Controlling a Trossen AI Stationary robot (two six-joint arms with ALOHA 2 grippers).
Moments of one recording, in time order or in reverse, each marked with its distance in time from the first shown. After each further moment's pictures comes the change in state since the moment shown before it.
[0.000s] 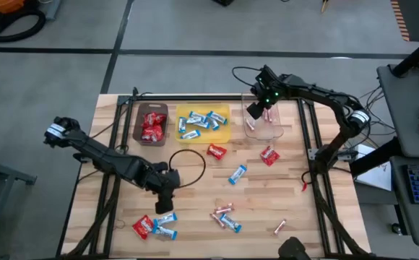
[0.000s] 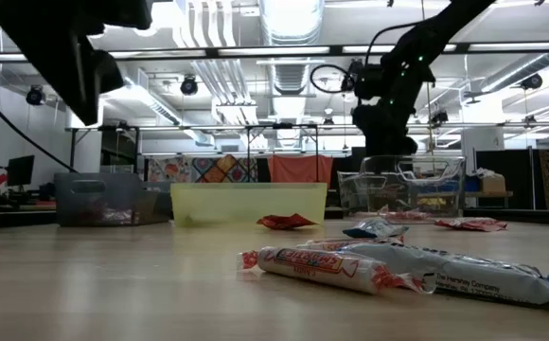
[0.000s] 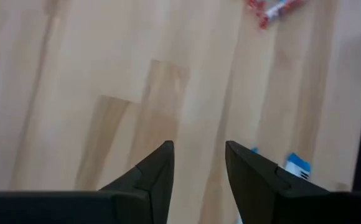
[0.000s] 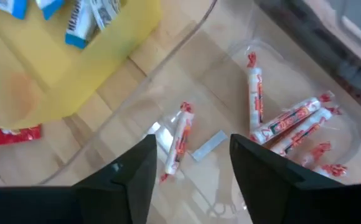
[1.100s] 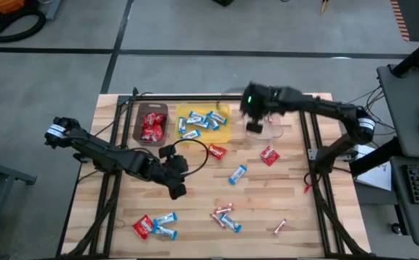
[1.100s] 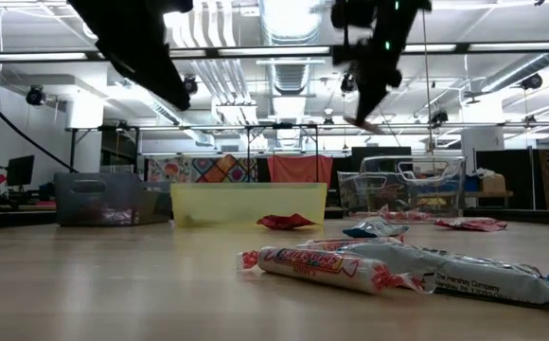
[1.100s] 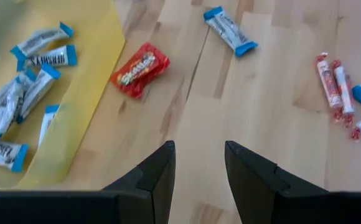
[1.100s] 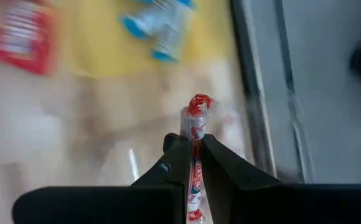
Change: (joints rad) left arm 0.081 0.005 0.000 0.160 -0.400 0.206; right arm 0.409 -0.105 0.151 -0.174 0.487 -0.303
